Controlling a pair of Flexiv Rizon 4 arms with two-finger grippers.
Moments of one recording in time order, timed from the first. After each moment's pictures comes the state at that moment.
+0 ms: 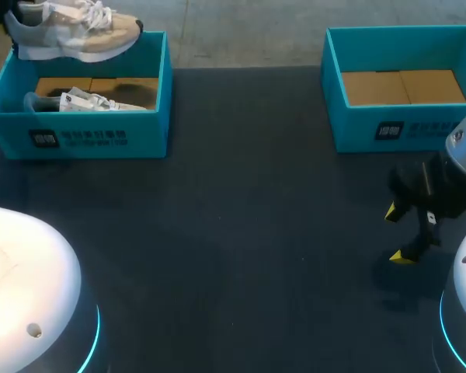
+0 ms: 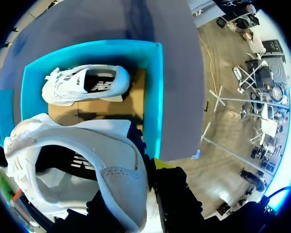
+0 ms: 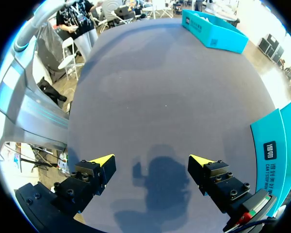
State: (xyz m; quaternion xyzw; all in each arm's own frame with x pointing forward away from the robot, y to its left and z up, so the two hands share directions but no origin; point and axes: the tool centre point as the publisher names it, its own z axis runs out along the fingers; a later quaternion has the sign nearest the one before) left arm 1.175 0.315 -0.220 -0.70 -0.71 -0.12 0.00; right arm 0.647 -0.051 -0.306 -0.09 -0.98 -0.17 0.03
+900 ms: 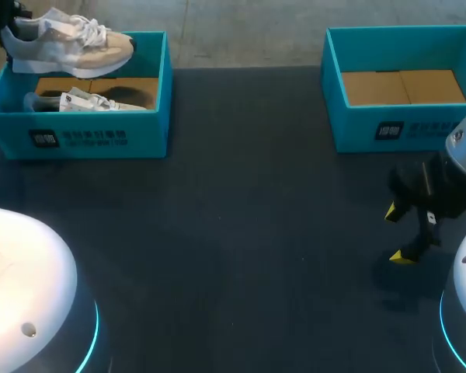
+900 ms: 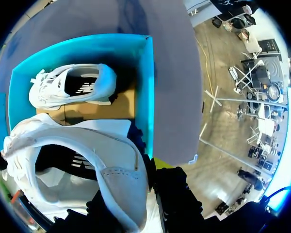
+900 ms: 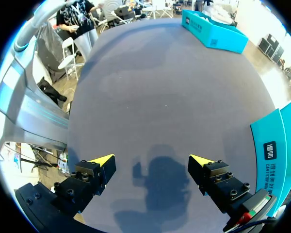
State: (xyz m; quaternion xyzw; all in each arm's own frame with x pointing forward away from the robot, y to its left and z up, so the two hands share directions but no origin) left arm 1.170 0.333 -0.252 -0.69 -0.71 -0.13 0.02; right arm 0.647 -0.051 -0.306 -0.09 -0.98 -0.17 0.03
